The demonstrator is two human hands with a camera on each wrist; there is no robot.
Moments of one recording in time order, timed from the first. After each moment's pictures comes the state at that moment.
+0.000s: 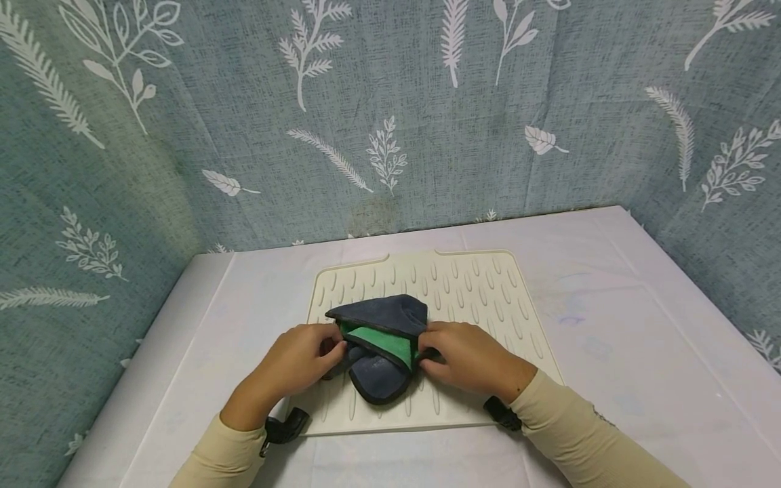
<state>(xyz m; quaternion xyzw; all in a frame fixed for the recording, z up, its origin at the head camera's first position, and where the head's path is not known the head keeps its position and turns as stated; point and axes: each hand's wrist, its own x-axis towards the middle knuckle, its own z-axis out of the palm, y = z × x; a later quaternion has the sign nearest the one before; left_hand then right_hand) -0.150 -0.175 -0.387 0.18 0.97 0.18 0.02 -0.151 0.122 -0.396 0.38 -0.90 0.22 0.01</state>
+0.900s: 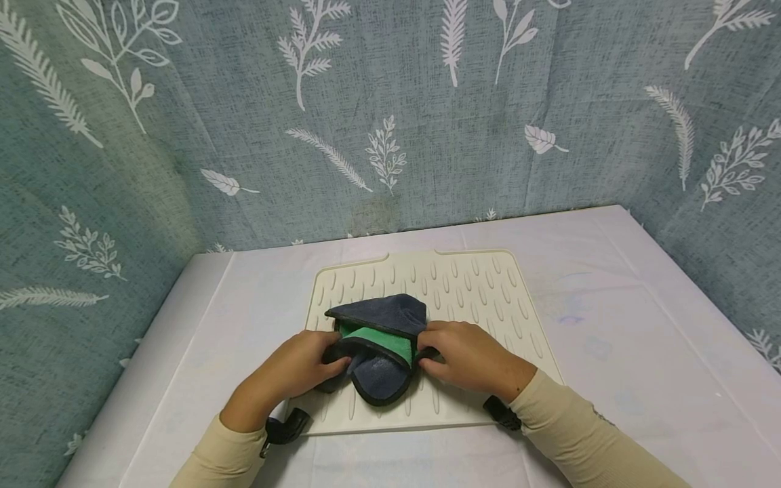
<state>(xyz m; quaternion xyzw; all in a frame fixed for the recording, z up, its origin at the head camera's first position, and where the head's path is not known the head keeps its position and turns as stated) -0.151 -0.172 -0.388 0.18 0.97 0.15 0.10 -0.150 0.121 -0.393 0.38 -0.90 0.22 0.01</state>
